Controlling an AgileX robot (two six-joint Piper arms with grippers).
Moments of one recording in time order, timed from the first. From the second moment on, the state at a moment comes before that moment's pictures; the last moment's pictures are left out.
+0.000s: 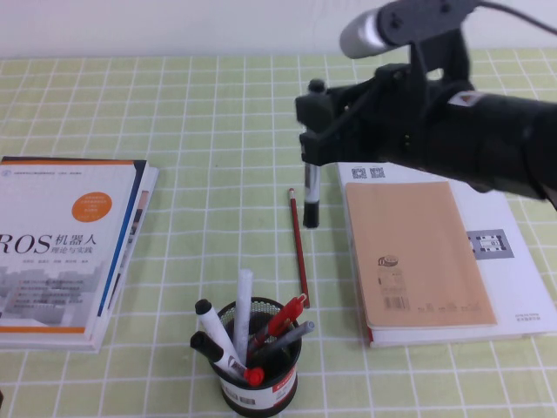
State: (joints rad) right arm 0.67 1.44 -1.12 0.93 0.10 -0.77; left arm -0.05 -0.01 0.03 -0.16 0.38 0.07
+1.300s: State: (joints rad) right arm 0.47 2.24 -1.85 0.48 0.85 0.00; left arm -0.05 -0.01 0.03 -0.16 0.38 0.07
